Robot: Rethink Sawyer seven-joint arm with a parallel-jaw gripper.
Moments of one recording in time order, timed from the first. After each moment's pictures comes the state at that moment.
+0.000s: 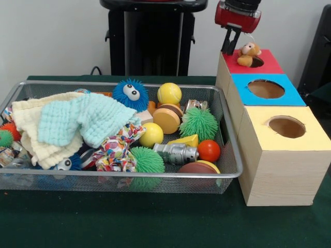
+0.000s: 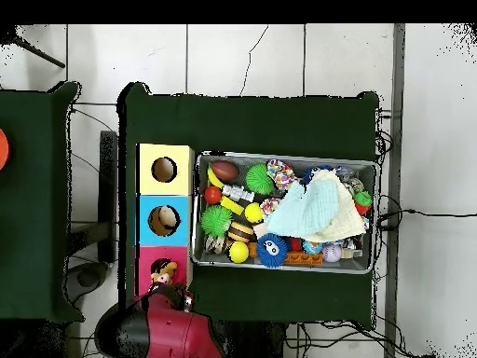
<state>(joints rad) 0.34 -0.76 -0.30 2.16 0.24 0.25 1.88</state>
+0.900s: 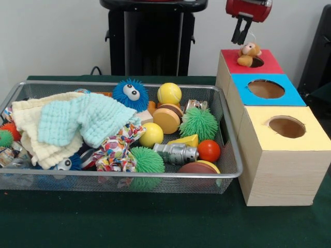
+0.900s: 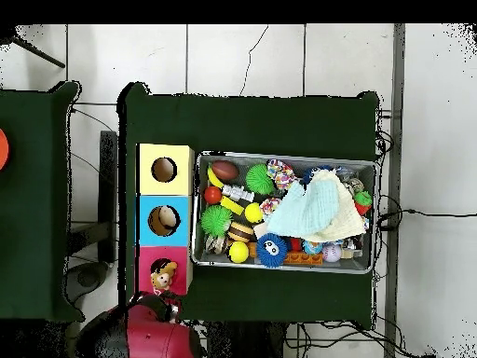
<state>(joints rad) 0.45 -0.82 -0.35 2.16 0.24 0.31 1.88</state>
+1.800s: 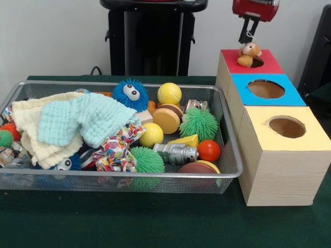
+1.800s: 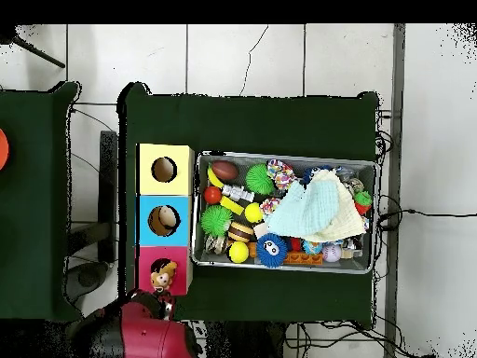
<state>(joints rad) 0.43 -0.82 -0.31 2.15 0.28 0.29 1.88</state>
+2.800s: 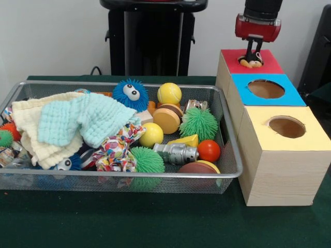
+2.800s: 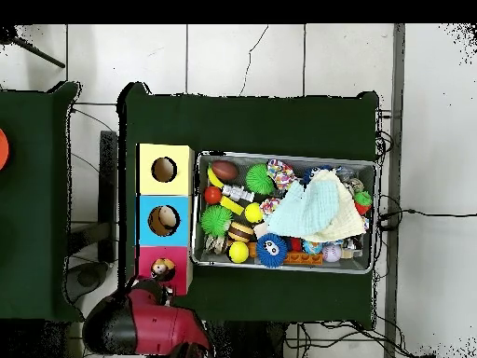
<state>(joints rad) 0.29 -0.75 -0.13 2.20 0.29 0.08 1.88</state>
